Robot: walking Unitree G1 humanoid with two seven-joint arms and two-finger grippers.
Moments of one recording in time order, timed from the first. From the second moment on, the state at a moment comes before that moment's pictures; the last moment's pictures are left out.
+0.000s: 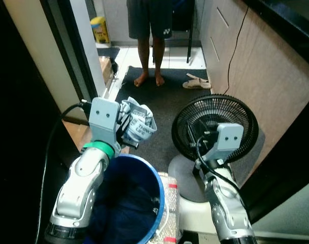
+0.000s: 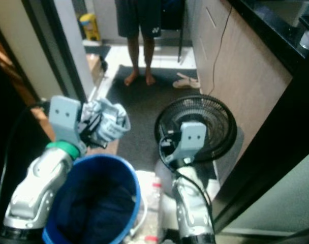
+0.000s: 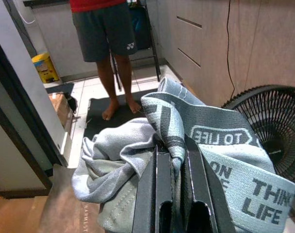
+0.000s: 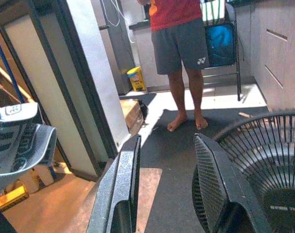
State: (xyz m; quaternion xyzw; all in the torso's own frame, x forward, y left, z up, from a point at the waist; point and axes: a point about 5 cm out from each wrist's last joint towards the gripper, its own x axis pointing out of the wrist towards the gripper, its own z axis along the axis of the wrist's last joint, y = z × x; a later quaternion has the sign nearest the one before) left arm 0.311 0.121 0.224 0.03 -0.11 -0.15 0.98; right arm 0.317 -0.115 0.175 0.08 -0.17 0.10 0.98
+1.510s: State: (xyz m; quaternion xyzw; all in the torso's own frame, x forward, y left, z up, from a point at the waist) left arm 0.290 0.144 0.137 0.07 0.03 -0.14 0.99; right arm 0.306 -0.133 0.083 0.04 -0.01 0.07 1.00
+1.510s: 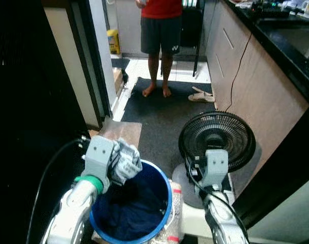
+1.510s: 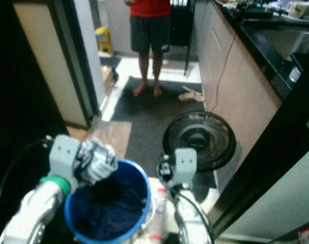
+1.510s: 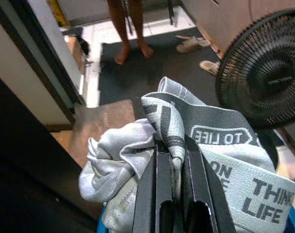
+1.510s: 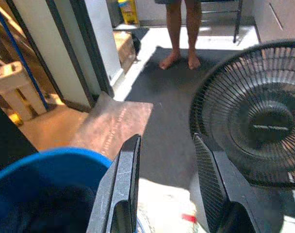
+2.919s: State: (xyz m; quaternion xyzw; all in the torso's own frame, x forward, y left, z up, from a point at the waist) left arm 0.296 0.133 0.129 0.04 0.01 -0.11 0.99; right arm 0.325 -0.134 0.097 0.04 -0.04 0.07 1.00
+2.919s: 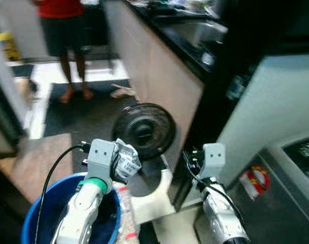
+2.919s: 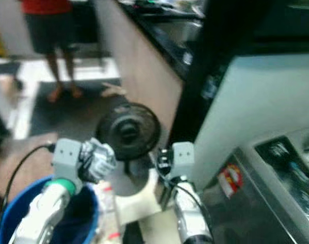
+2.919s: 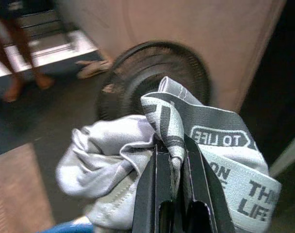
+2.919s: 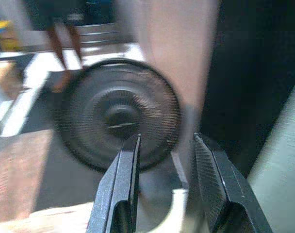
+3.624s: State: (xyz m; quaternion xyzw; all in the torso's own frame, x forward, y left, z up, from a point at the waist) left arm 0.308 0.140 0.190 0.05 -0.10 -0.11 0.99; right arm 0.333 -0.128 0.144 0.08 -0.13 0.07 0.99
